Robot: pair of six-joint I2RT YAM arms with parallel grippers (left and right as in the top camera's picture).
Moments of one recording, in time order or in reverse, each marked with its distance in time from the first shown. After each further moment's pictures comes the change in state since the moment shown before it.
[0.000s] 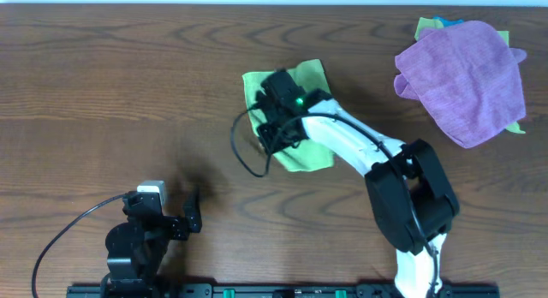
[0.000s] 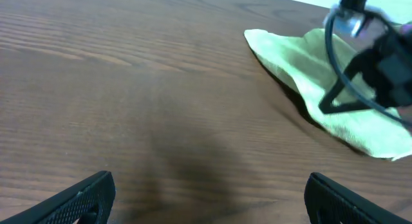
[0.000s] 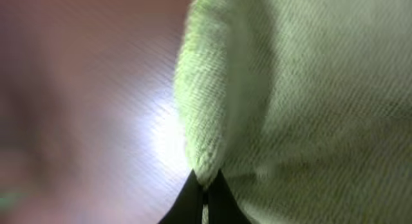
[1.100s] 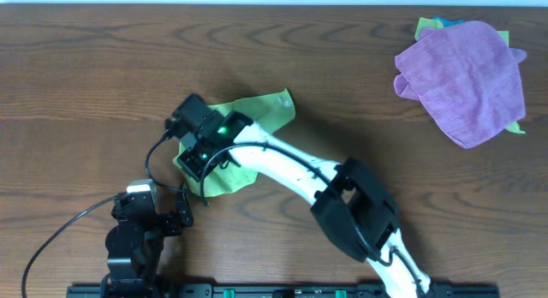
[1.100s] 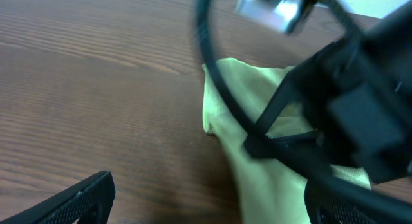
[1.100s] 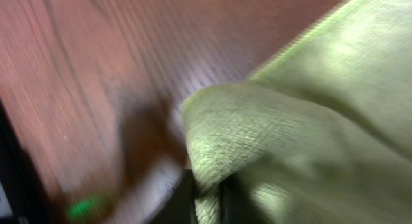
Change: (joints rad) left arm 0.000 0.000 -0.003 0.015 -0.173 0.000; right arm 0.316 0.190 0.302 0.053 -0.082 -0.002
